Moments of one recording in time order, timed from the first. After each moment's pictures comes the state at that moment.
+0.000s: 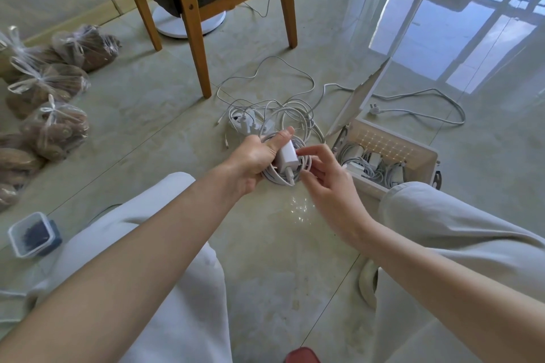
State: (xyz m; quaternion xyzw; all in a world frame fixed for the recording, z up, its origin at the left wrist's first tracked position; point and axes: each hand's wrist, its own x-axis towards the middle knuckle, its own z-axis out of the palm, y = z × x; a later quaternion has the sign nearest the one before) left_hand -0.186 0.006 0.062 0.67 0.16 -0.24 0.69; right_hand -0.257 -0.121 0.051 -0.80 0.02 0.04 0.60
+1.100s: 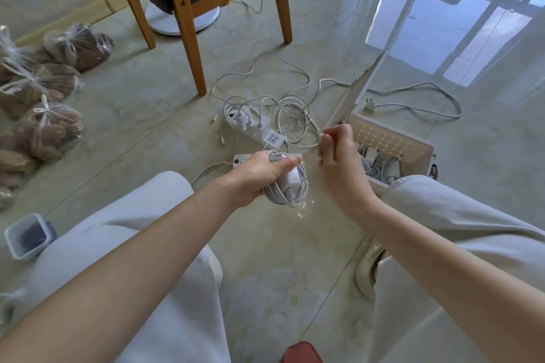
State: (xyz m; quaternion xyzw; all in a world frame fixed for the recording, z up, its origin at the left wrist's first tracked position) left_hand -0.203 0.004 0.037 0.72 0.09 -0.34 0.61; right_hand -0.234 -0.135 0.054 -0.82 0.09 -0.05 0.56
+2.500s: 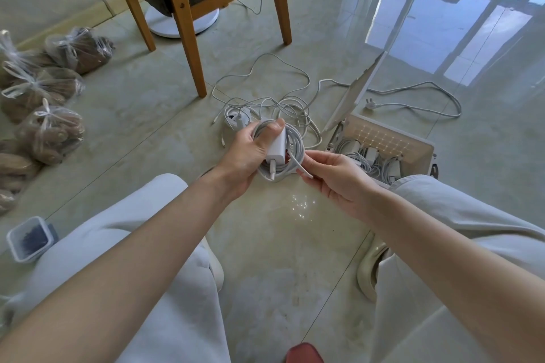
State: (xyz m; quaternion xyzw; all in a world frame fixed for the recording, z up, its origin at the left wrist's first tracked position) left_hand -0.199 0.005 0.071 0.66 0.07 -0.17 0.73; right_hand -0.233 -0.141 0.061 -0.51 0.17 0.23 0.81
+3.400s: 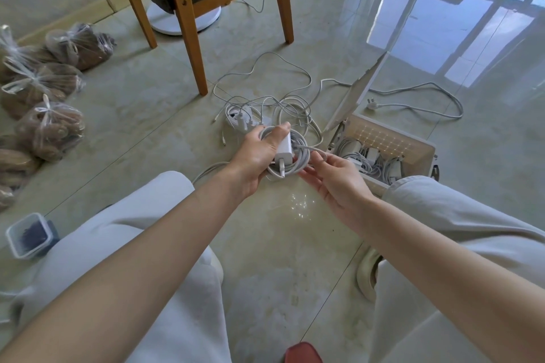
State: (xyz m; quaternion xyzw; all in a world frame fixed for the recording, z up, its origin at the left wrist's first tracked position) left_hand -0.194 -0.006 0.064 0.66 0.15 -0.19 0.71; right_hand -0.237 -0.129 0.059 -0.47 0.27 0.13 0.83
